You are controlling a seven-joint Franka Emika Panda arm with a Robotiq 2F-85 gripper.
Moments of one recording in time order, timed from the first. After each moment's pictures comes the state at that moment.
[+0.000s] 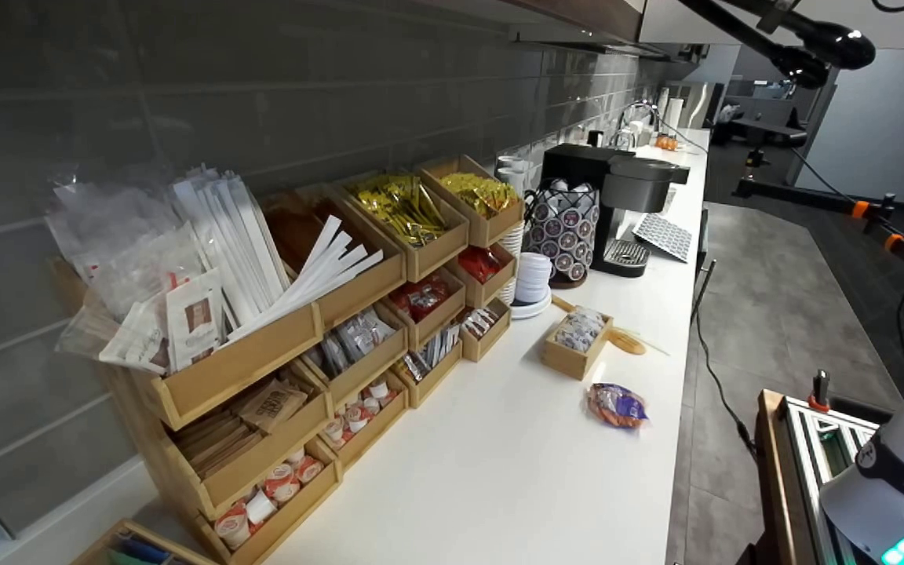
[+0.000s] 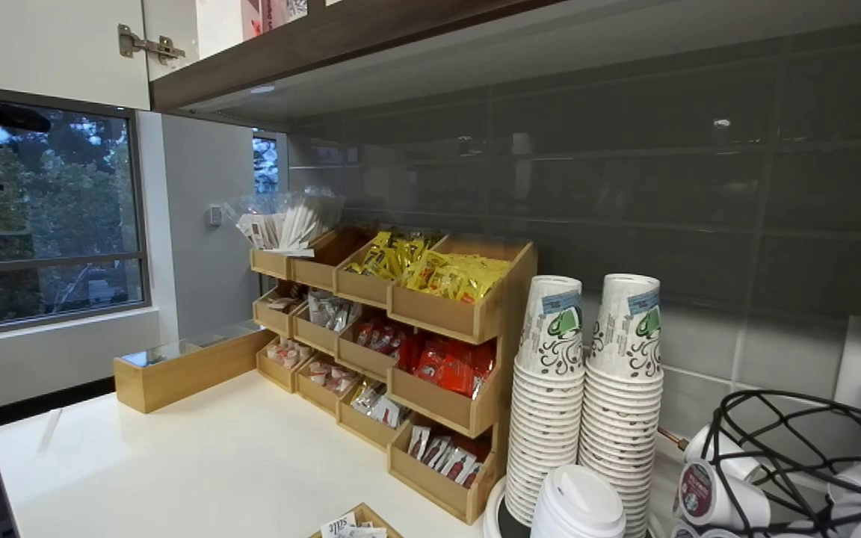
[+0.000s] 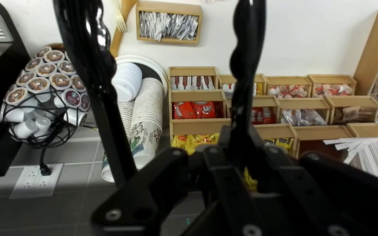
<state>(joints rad) -0.06 -0.76 -0.20 -1.92 0.01 1.55 -0.22</state>
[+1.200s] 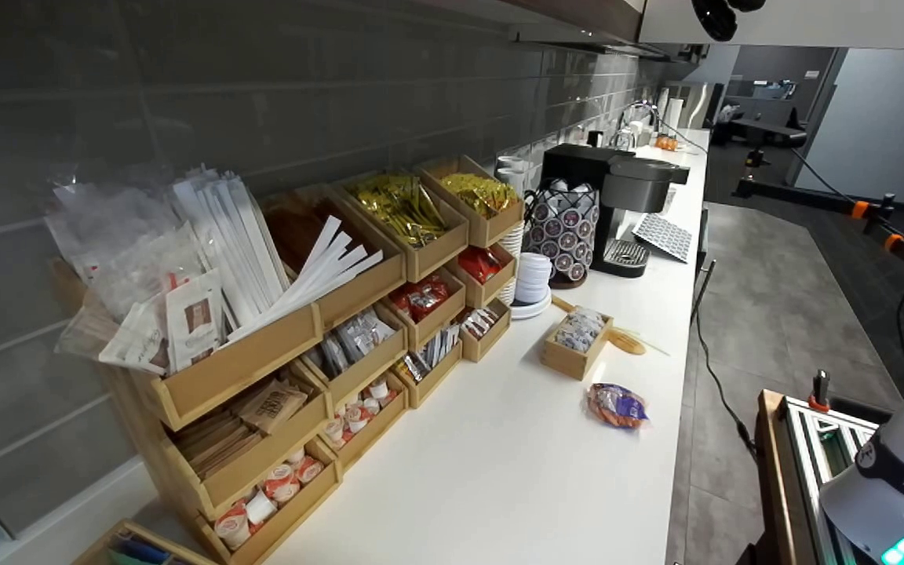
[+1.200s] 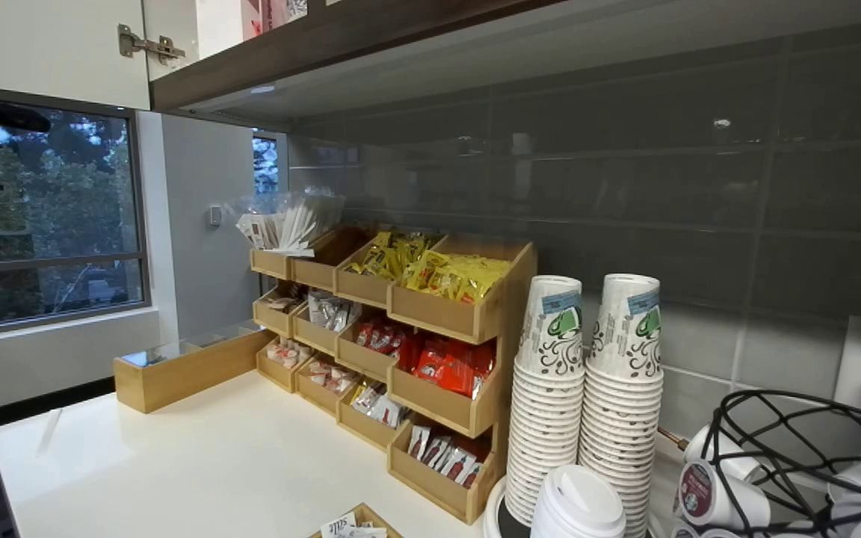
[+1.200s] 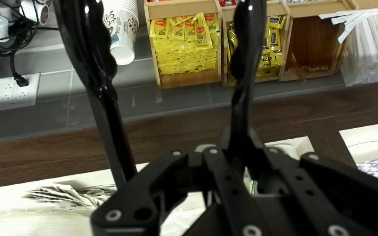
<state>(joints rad) -0.03 -0.61 -0.20 -1.78 0.14 1.87 -0.13</state>
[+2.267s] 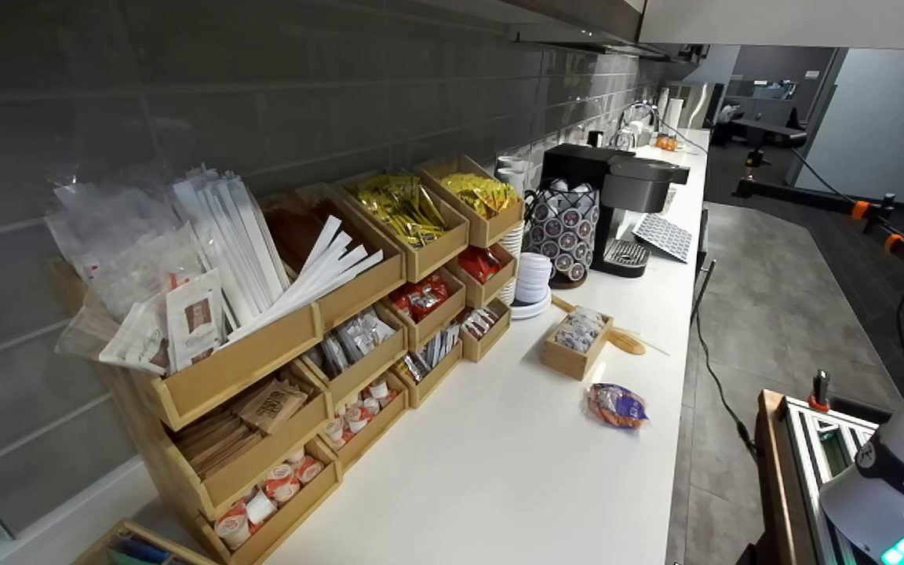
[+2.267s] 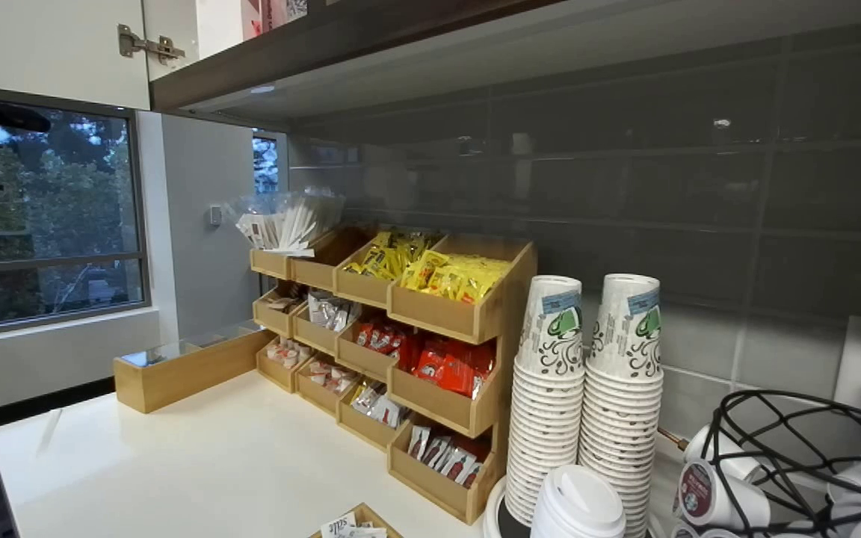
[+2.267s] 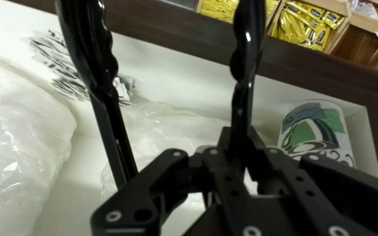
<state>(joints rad) -0.01 -0.30 -0.25 -1.38 0.13 1.82 -0.55</state>
